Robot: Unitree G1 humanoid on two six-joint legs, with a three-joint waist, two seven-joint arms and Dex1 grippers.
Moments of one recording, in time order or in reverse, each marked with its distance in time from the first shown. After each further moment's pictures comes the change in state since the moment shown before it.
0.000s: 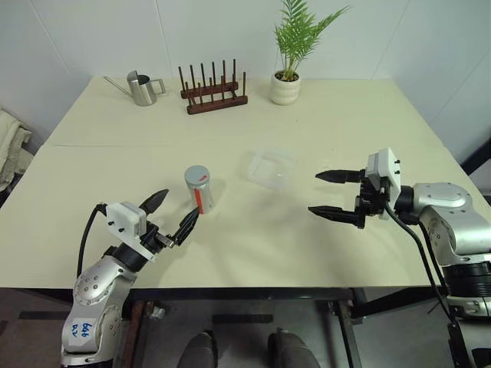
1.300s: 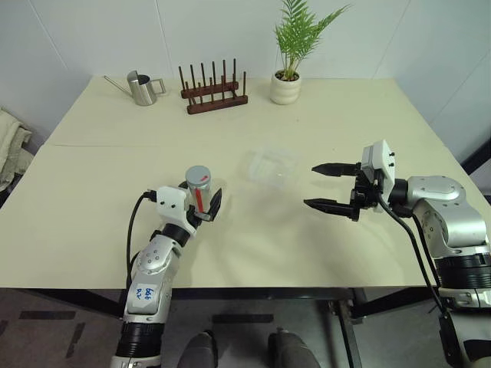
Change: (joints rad) left arm -0.252 -0.194 -0.149 0.269 0.211 -0.034 0.246; right arm -0.051 0.030 0.003 0.021 -0.037 0.017 -0.007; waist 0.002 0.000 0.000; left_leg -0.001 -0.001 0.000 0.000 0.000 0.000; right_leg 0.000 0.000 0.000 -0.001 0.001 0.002
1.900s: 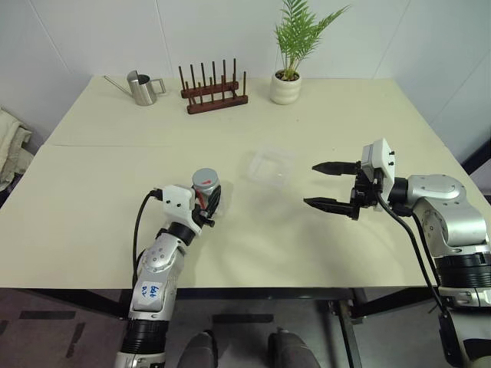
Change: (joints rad) left arm -0.006 -0.012 -0.016 0.018 -0.005 -0.019 -0.027; right arm -0.003 0.000 0.000 0.000 -0.006 0.000 -0.011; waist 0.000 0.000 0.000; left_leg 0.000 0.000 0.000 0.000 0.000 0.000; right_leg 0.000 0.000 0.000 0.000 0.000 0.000
